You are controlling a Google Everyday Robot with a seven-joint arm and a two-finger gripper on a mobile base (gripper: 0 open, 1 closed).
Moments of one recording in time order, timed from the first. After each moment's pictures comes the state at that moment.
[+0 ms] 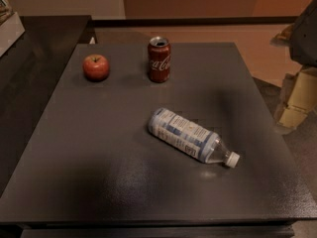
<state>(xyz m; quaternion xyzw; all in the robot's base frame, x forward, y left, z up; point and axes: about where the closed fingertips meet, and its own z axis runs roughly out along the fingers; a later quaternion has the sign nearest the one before) 0.438 -0.217 0.976 -0.60 0.78 -0.03 0.16</state>
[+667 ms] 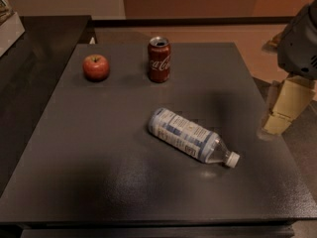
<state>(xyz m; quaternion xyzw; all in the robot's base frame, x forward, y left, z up) 0.433 -0.197 0.968 -0.59 0.79 -0.02 0.17</state>
